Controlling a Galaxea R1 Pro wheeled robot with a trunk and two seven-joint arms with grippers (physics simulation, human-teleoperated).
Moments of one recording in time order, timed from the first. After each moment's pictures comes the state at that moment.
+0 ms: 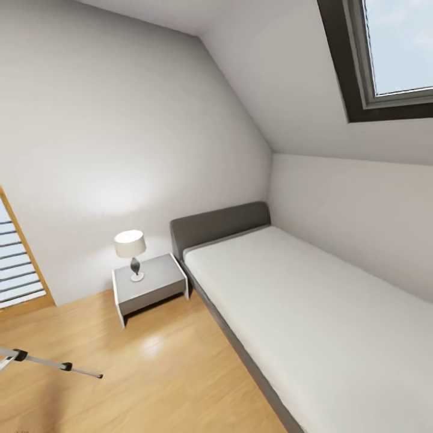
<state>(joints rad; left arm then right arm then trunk) -0.25 0.05 -0.68 0.00 1.04 0.02 0.10 -0.20 -0.06 0.03 0.03 0.12 -0.07 0.06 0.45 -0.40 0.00</state>
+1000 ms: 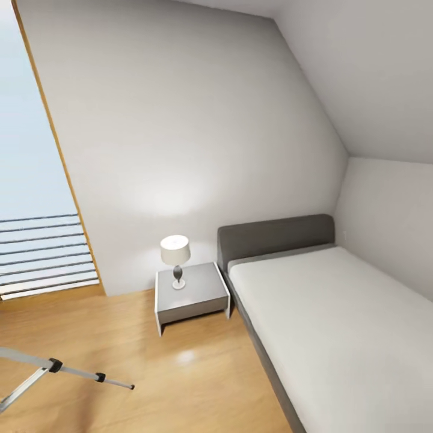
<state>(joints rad) -0.25 0.05 -0.67 0.00 1.05 0.02 0.10 -0.20 -0.06 0.03 0.03 0.12 -0.07 0.06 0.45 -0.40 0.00</state>
